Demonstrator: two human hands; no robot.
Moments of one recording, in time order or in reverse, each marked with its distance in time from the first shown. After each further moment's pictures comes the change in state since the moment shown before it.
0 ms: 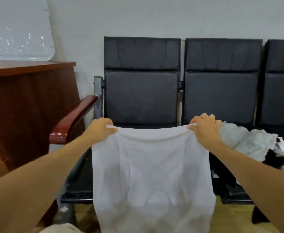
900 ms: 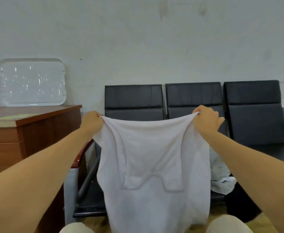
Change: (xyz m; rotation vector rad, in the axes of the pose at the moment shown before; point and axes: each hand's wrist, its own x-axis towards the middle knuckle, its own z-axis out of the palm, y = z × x) left_hand -0.097 0.099 -0.140 -0.271 0.402 -0.078; right_hand -0.044 -0.004 -0.194 0.355 0.364 0.373
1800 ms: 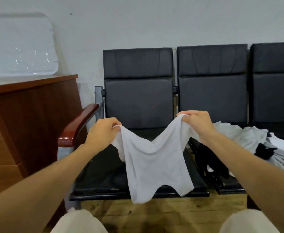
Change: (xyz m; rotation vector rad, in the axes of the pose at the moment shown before) left_hand -0.002 -0.100 0.123 0.225 -0.143 0.301; right_hand -0.048 0.022 0.121 0.718 -0.499 0.255
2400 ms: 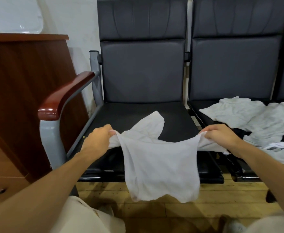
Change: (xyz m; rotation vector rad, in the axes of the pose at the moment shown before) left_hand -0.032 -0.079 0.108 0.192 -0.302 -0.208; right_hand 0.031 0.146 -0.022 -0.545 -0.305 0.149
